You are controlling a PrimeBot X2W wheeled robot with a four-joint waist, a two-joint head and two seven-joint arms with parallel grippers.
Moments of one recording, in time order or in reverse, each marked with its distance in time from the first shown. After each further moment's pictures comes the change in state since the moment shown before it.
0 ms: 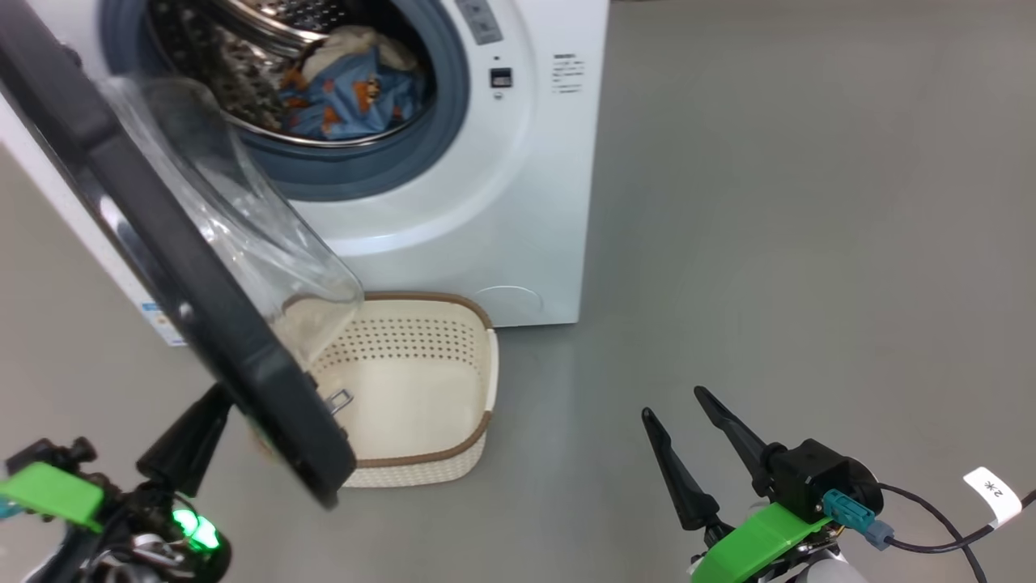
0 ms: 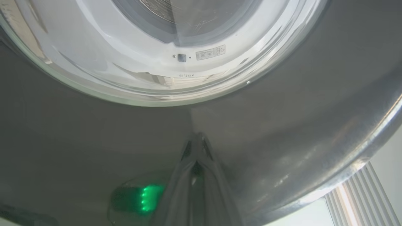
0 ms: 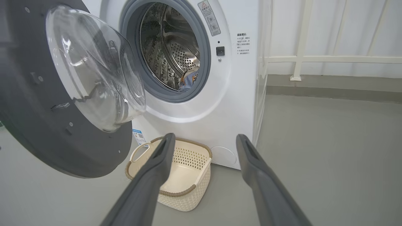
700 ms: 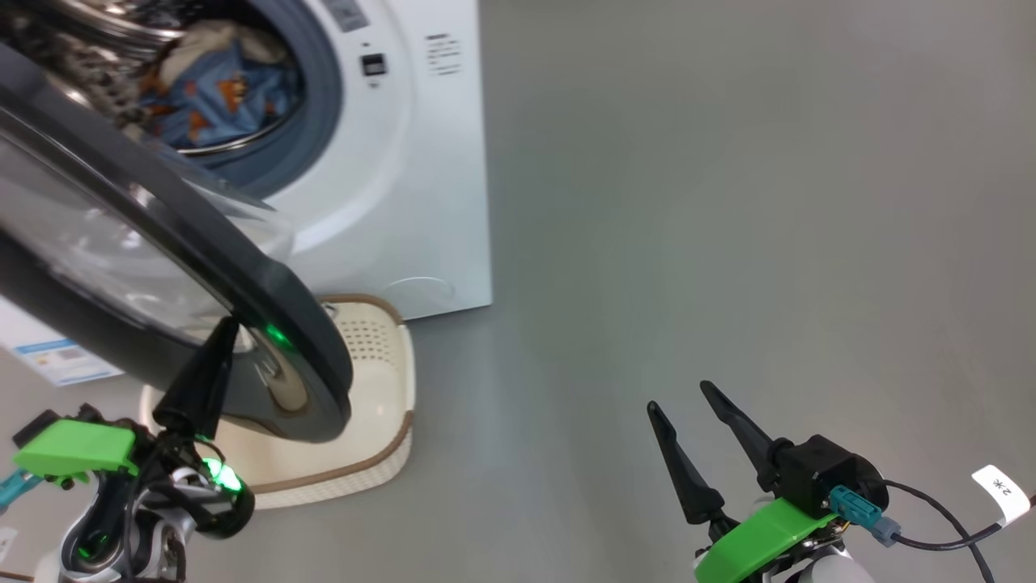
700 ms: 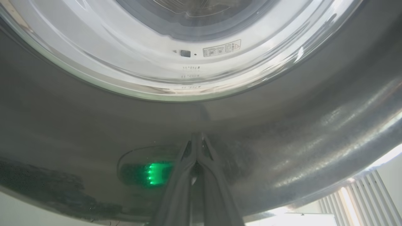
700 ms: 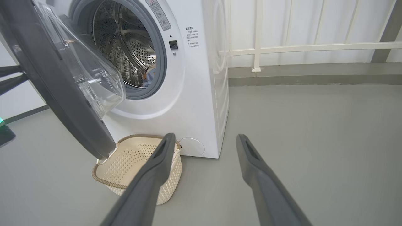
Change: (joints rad) left arm -0.073 -0.002 -0.151 0.030 -0.052 -0.013 -0.334; right arm -0.003 0.002 -0.015 -0.004 0.000 0.000 0.000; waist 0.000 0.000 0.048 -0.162
